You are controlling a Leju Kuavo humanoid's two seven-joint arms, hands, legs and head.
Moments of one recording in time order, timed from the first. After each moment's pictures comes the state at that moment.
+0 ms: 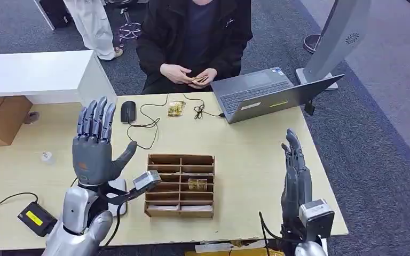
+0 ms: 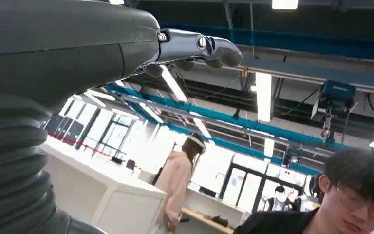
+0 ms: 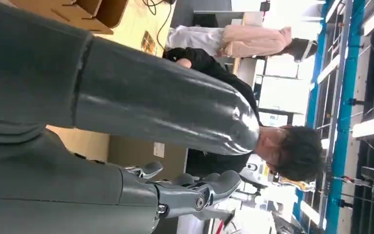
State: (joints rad) left arm -0.18 0.07 -0.26 -1.62 -1.37 0.69 -0.03; right arm 0.05 0.01 0.32 -1.73 0.16 -0.26 -0.39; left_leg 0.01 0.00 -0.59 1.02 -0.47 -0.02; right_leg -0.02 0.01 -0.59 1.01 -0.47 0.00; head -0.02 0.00
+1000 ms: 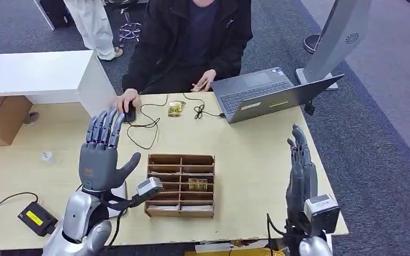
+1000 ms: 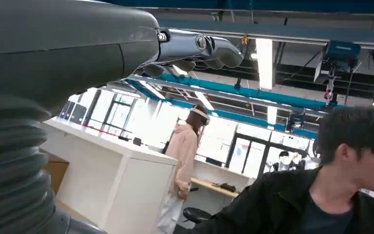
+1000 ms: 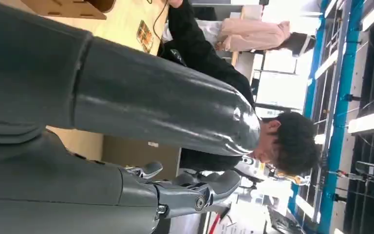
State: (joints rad) left arm -0.16 0.13 -0.33 -1.64 -1.36 0.61 0.01; right arm 0.03 0.01 0.29 -1.73 0.16 -0.25 -0.38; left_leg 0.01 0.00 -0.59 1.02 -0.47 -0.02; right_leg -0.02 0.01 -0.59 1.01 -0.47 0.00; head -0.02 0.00
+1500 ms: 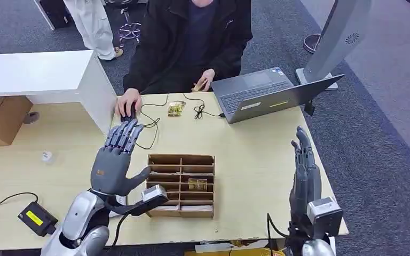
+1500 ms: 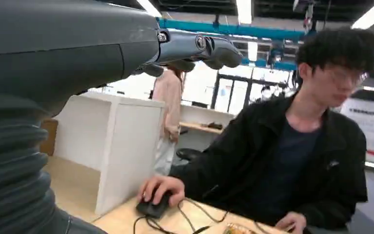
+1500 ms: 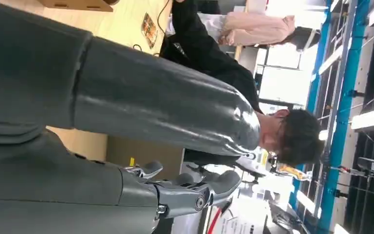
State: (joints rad) left arm -0.15 0.20 -0.39 -1.69 -1.20 0.34 0.00; right arm 0.05 0.01 0.26 -1.74 0.18 -0.23 -0.39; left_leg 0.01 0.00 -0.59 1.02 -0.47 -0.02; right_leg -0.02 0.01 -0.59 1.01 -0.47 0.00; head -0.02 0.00
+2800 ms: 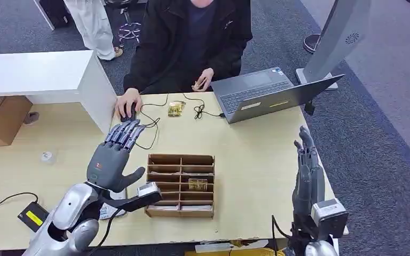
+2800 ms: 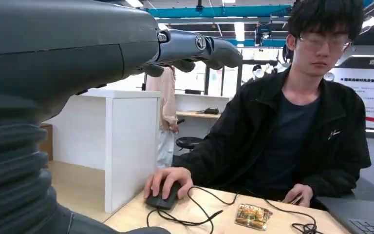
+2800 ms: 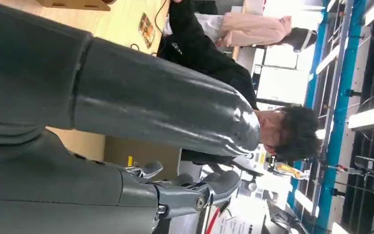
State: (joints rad) left arm -0.20 0.28 -0.41 -1.71 -1.14 0.20 0.00; right arm 0.06 0.04 0.22 -1.77 0.20 -0.19 -0.39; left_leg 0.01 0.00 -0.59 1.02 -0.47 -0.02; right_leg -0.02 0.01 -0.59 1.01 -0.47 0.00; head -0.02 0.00
